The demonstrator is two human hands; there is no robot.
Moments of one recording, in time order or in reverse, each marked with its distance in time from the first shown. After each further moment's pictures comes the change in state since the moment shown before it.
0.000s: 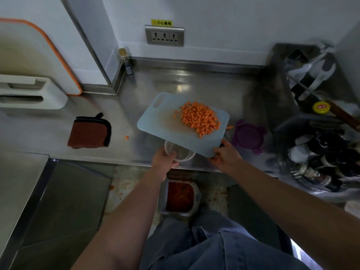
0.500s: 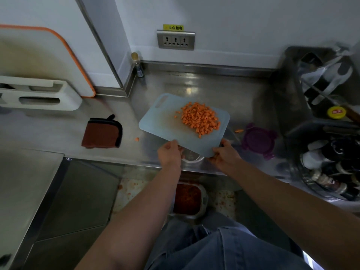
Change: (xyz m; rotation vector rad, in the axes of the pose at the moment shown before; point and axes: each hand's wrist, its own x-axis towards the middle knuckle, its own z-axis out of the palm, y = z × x) left_hand -0.006 0.029 0.013 -0.247 0.381 0.037; right_hand 0.002 0.005 0.028 -0.025 -0.049 0.010
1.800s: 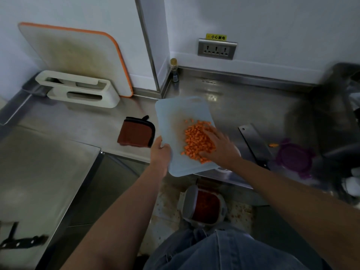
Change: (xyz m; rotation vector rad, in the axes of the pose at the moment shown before) left_hand 0.047 0.051 -0.114 0.168 -0.094 0.125; right_hand 0.029 0.018 0.086 -1.738 -0.248 -0.769
